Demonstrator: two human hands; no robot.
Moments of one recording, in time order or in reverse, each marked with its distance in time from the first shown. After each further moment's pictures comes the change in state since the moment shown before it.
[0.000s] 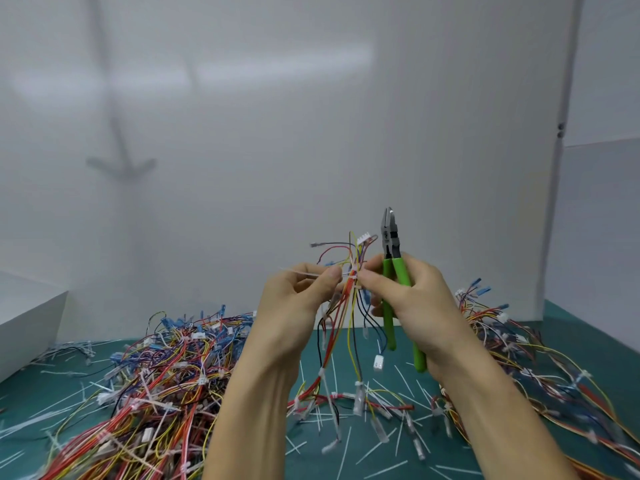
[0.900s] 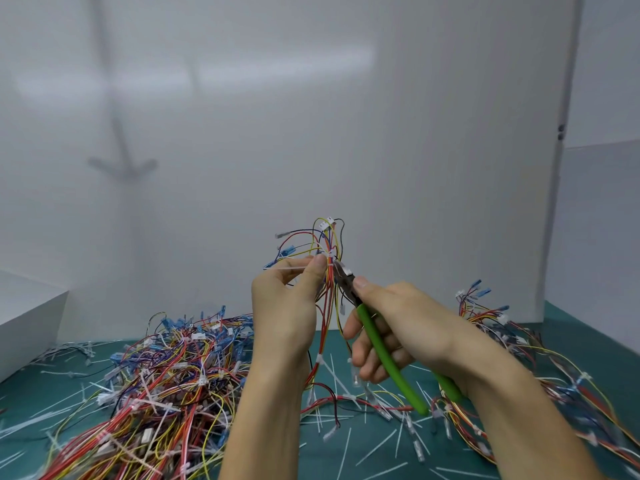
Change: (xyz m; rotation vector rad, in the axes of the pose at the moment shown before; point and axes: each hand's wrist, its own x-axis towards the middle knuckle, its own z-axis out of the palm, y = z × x) left_hand 0.005 -0.004 0.008 -0.089 0.268 0.129; right_hand -0.014 -0.030 0.000 -0.213 -0.436 0.385
